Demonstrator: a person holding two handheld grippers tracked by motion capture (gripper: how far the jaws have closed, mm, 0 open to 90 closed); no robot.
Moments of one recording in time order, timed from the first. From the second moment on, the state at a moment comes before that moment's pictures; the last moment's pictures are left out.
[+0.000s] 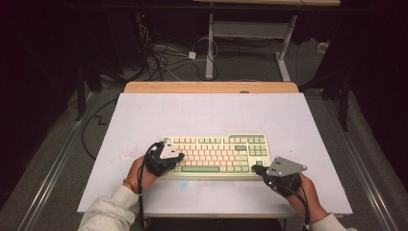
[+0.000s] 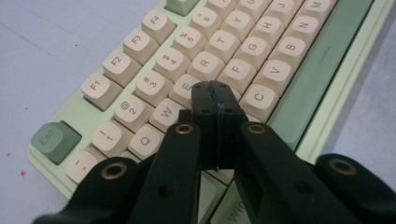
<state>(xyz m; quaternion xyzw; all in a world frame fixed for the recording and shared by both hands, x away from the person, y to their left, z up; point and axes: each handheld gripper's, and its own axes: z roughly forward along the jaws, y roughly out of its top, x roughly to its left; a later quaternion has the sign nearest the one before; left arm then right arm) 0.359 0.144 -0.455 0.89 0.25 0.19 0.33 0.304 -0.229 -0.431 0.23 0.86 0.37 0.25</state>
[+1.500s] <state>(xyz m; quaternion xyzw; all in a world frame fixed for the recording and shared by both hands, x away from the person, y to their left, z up) 0.337 0.156 -0.433 0.87 0.22 0.23 0.37 0.318 -0.225 -0.423 0.24 0.86 0.38 0.25</state>
